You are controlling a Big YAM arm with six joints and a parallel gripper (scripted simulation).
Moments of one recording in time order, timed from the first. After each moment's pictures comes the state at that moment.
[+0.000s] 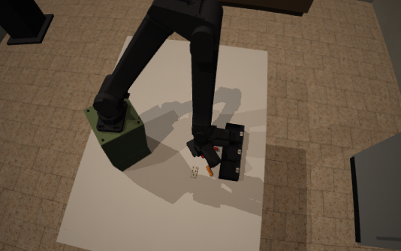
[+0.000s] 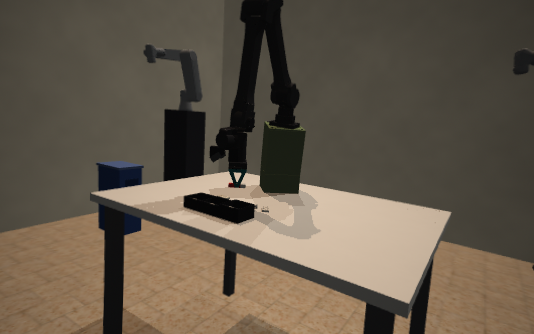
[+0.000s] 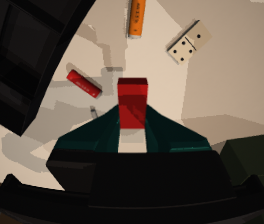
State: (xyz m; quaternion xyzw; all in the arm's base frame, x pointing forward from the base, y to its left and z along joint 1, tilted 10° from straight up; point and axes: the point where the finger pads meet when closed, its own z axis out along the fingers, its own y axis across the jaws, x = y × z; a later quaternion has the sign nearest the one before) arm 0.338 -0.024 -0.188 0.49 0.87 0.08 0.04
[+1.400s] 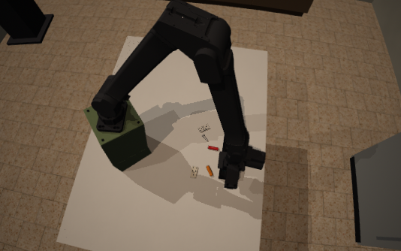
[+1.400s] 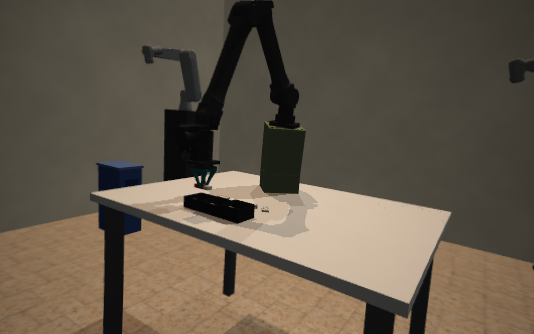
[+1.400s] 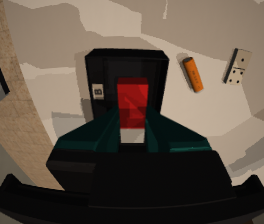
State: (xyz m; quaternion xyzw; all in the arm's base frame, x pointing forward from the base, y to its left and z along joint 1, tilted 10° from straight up) arm 0.454 -0.094 -0.174 0.75 0.66 0.09 0.01
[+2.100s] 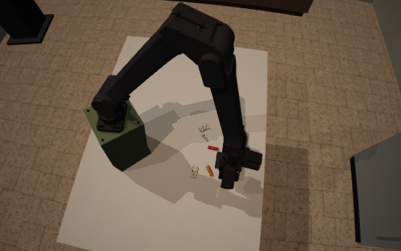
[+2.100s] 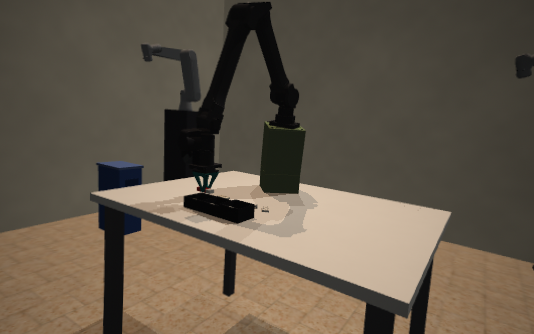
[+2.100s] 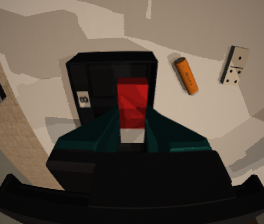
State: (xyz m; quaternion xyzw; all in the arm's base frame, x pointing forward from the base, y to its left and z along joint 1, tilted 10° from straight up) arm 0.444 -0.091 -0.190 0.75 0.65 0.08 0.00
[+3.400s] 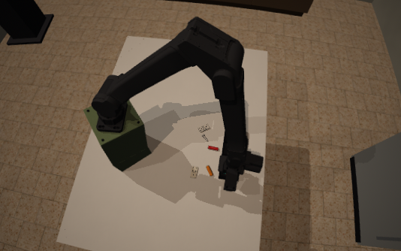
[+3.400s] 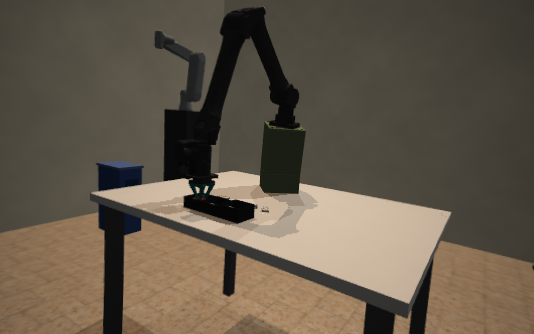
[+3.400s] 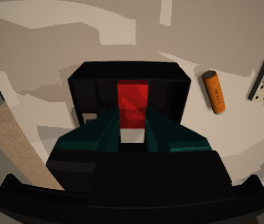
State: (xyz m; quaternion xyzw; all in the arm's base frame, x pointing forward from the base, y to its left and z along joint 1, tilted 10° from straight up) arm 0.466 -0.091 -0.224 0.75 0.65 0.09 0.01
